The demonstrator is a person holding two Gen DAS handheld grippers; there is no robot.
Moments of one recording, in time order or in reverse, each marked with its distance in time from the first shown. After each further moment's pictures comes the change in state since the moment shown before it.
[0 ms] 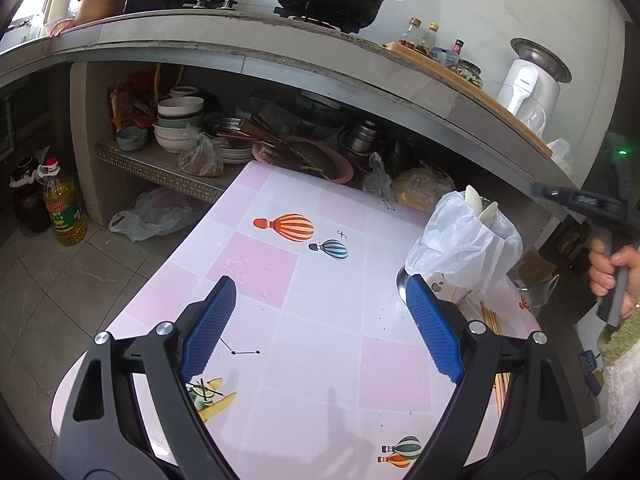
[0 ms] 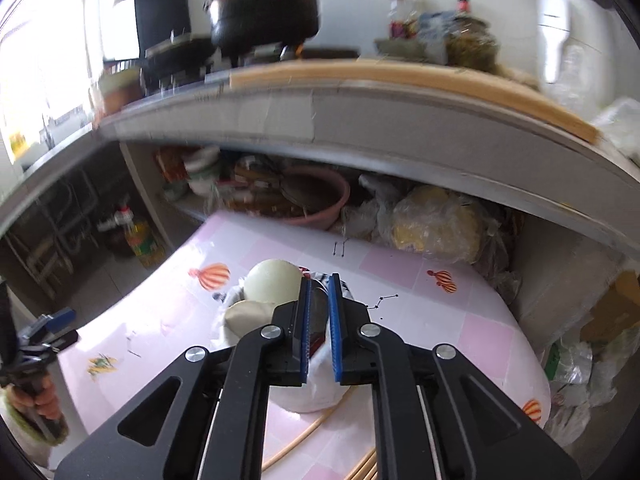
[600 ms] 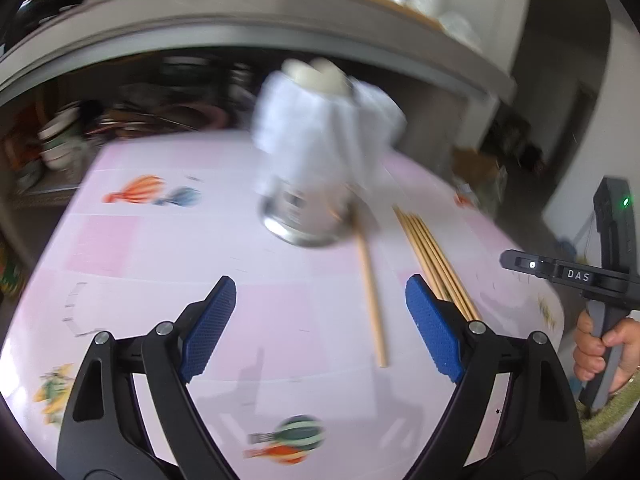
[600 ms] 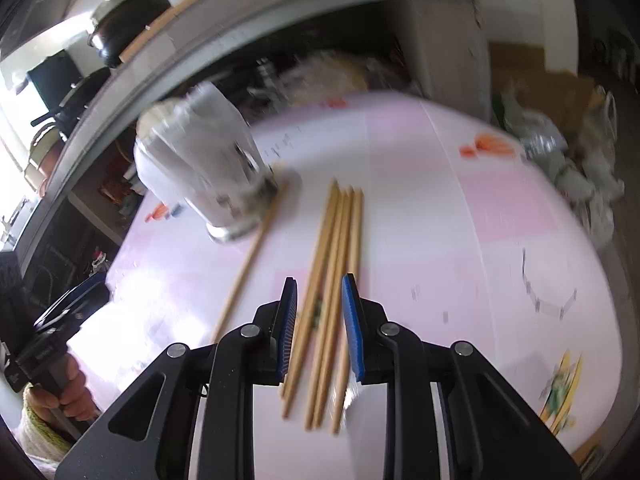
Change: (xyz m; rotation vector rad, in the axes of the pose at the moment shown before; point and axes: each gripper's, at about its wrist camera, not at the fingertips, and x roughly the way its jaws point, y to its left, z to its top) left arm 0.059 -0.139 -0.080 0.352 0.199 -0.222; right arm -0.051 -0.046 -0.238 0.481 0.117 -0.122
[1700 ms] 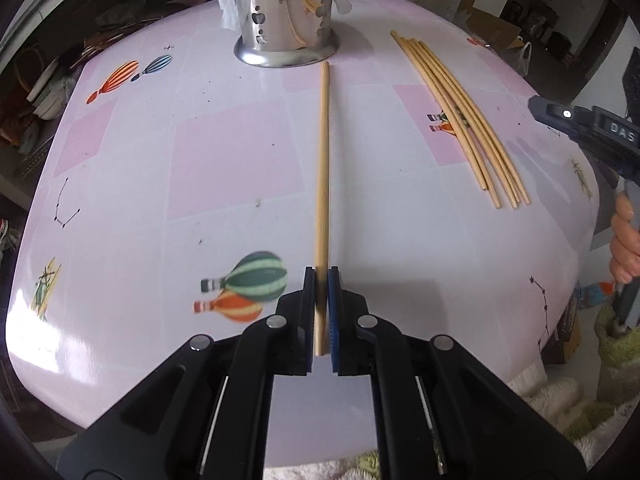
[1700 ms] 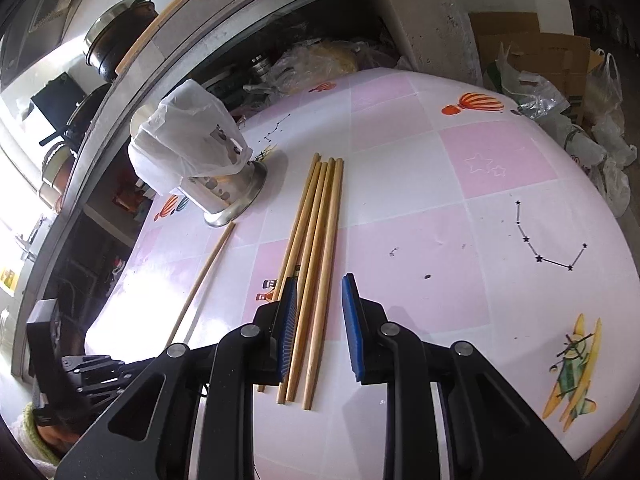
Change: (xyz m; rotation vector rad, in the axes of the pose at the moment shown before) left arm 0.014 -0.027 -0.068 0.059 0.457 0.103; right arm 0.006 -0.038 -0.022 0.065 0.009 0.097
